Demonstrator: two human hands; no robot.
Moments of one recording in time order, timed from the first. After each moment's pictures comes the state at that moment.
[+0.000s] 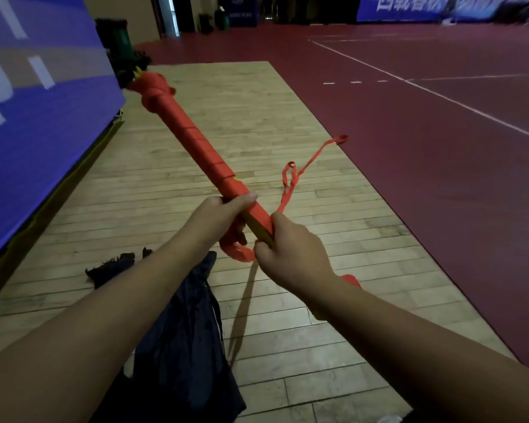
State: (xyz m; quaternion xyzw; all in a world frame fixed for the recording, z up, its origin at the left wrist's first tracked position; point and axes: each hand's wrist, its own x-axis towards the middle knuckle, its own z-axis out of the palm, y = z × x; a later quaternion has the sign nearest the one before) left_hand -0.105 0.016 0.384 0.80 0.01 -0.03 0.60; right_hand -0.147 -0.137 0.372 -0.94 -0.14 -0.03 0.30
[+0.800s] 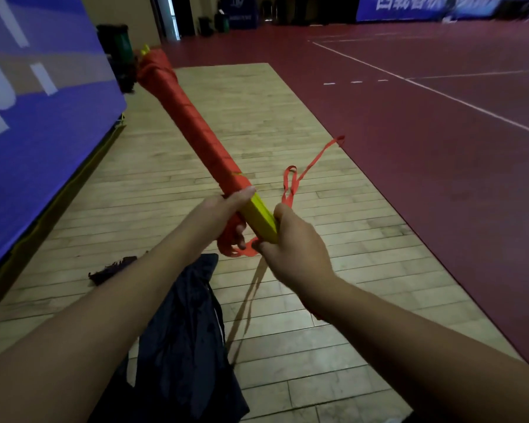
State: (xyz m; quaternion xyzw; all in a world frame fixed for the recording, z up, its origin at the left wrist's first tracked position) left_hand -0.109 0.020 0.394 0.78 -0.02 -0.07 0.62; right_hand -0.146 -0.137 0.373 -0.92 -0.09 -0.06 0.39
